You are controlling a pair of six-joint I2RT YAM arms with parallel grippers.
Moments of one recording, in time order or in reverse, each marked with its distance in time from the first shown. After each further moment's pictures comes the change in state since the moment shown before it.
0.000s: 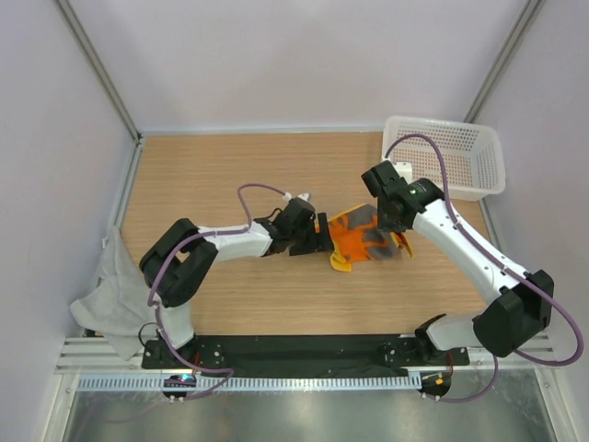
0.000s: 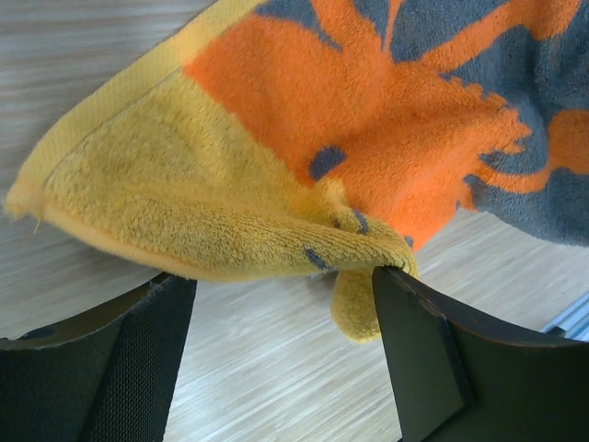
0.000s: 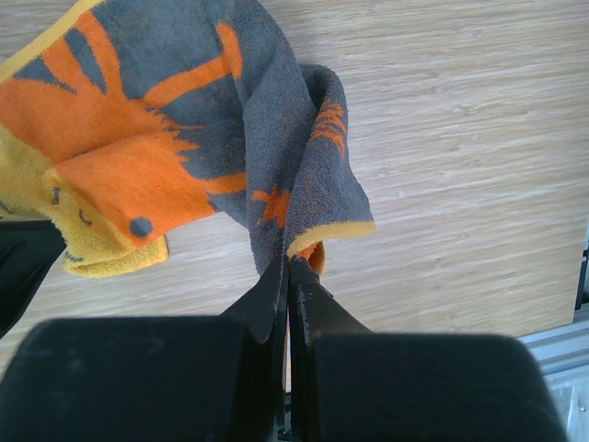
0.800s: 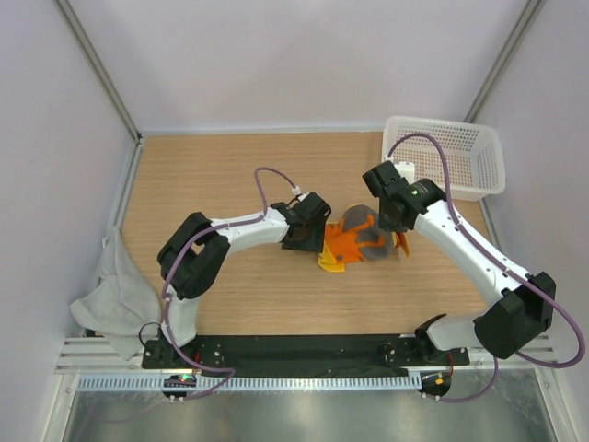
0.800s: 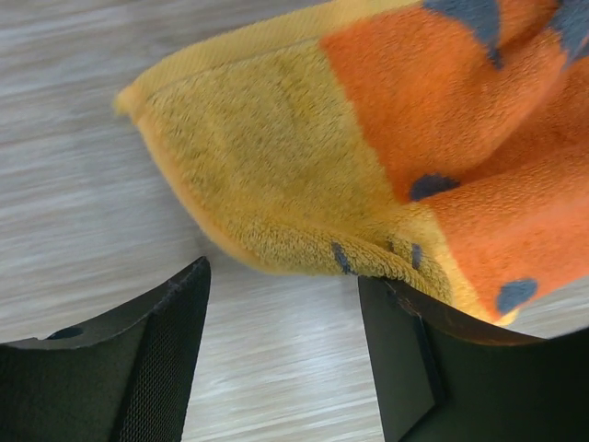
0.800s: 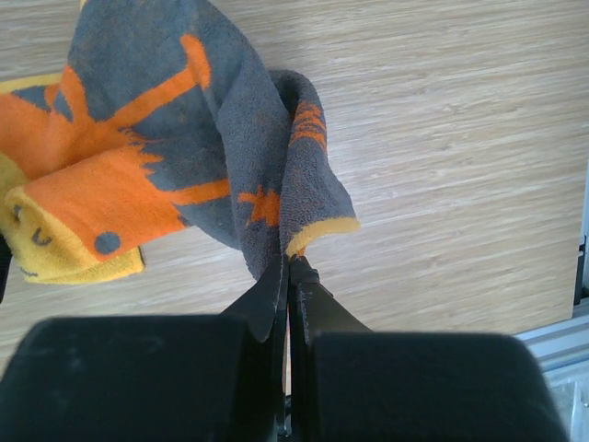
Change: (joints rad) left arm -0.026 0.095 0.230 -0.443 -0.219 0.184; right arm 0.000 -0.011 0.002 -0.006 0.029 0.019
